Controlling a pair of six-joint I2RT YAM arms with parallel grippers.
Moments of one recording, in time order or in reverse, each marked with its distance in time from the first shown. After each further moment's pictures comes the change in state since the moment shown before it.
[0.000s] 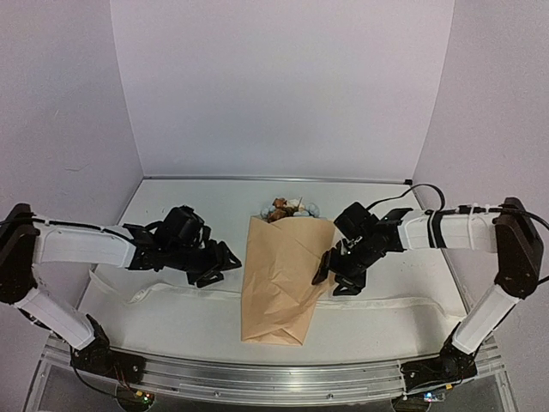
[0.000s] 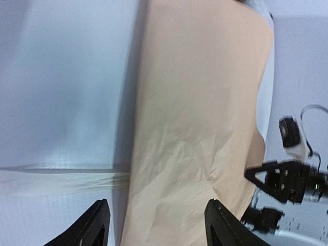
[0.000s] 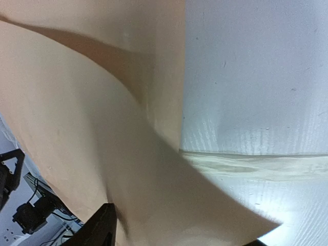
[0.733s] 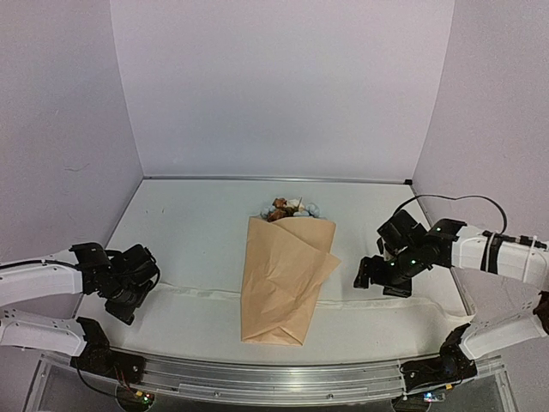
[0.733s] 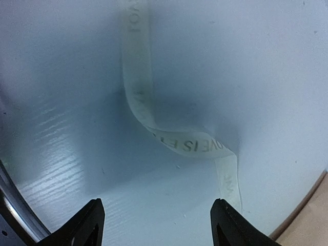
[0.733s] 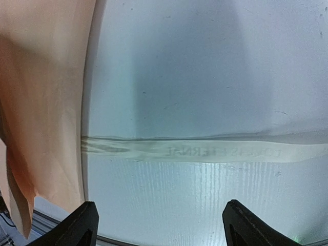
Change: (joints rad) left arm 0.007 -0.473 -0.209 -0.857 -0.598 -0.824; right arm -0.068 -0.402 -0.221 -0.182 0.274 -0.232
